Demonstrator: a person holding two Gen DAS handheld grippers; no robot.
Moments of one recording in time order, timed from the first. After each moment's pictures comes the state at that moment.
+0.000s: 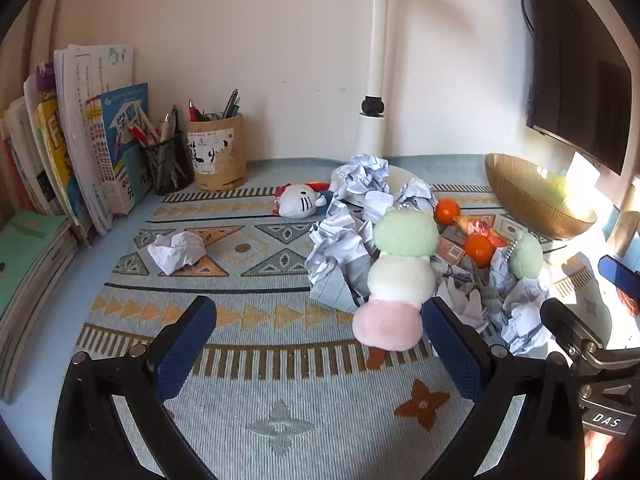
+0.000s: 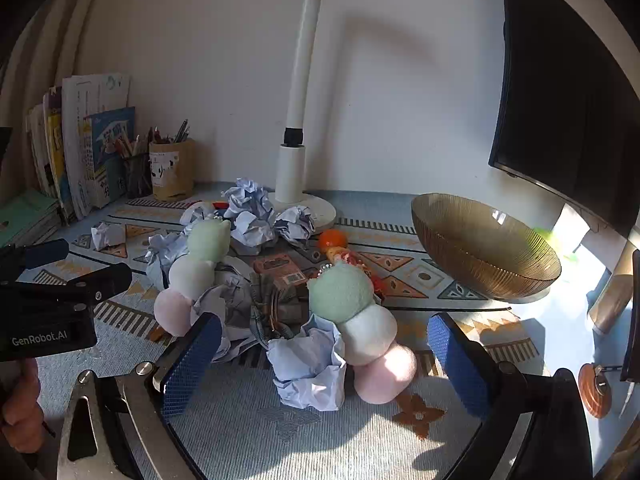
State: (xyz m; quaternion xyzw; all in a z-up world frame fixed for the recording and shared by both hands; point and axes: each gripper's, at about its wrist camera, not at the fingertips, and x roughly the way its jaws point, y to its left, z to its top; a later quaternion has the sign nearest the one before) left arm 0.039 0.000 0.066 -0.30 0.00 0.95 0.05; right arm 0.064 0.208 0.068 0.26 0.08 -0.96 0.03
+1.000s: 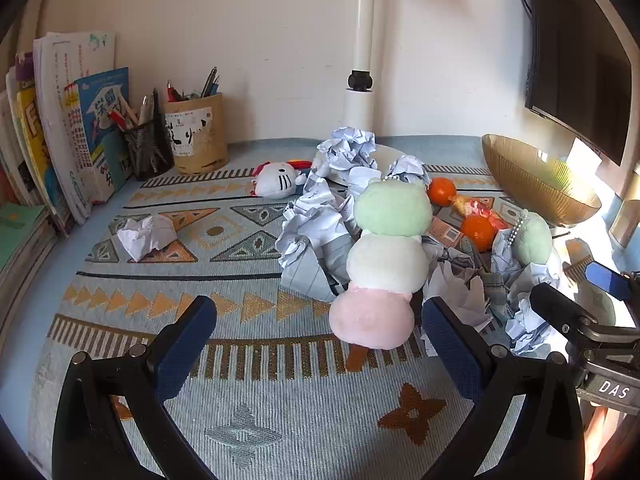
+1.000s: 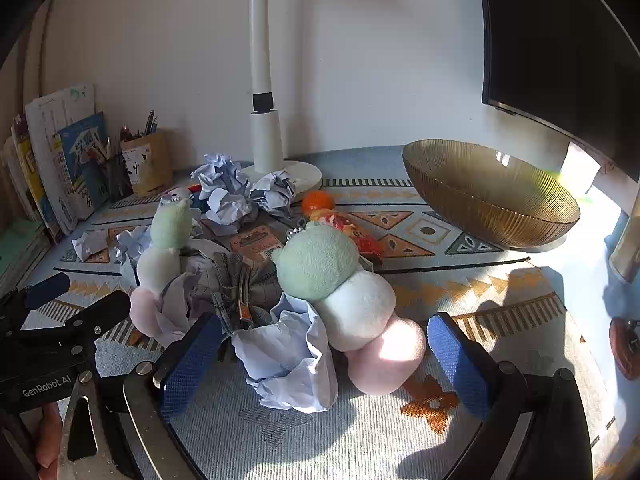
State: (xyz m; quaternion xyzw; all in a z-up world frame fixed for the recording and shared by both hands) left arm 0.026 0.020 0.037 -0.32 0.01 0.94 0.06; right arm 0.042 0.237 0.045 0.32 0.00 -0.95 0.03
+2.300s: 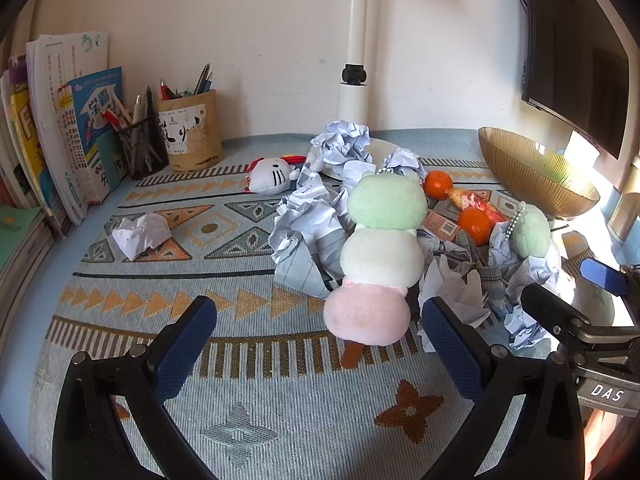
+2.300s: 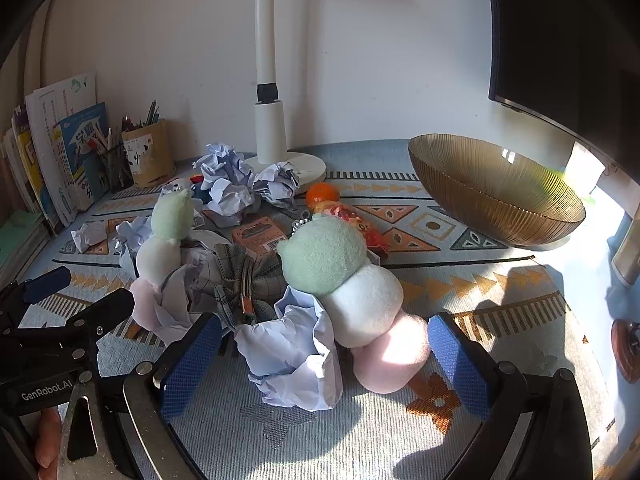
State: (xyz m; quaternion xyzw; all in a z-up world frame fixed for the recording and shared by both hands) left arm 0.023 0.023 0.036 -0.33 0.02 0.94 0.06; right arm 0.039 0.231 0.041 0.33 0.01 -0.94 0.03
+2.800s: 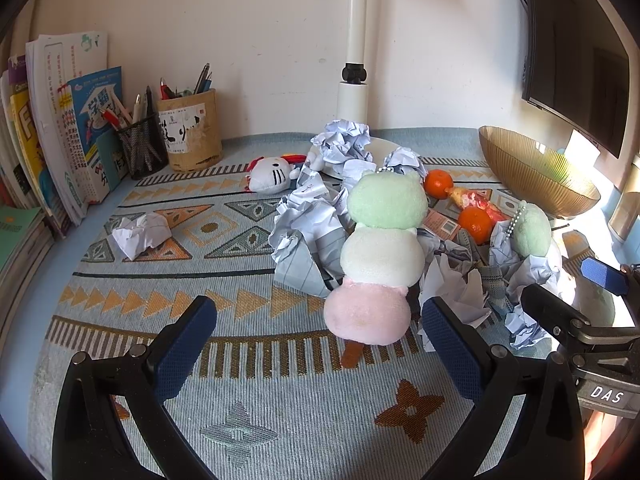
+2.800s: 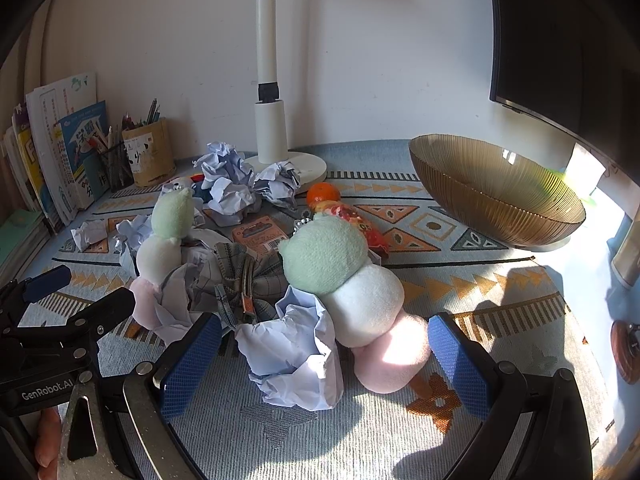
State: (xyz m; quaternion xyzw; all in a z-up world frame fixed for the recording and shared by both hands) left arm 0.024 0.023 0.036 -0.33 0.02 0.94 0.06; right arm 0.038 0.230 0.042 0.33 0.02 -0.94 0.03
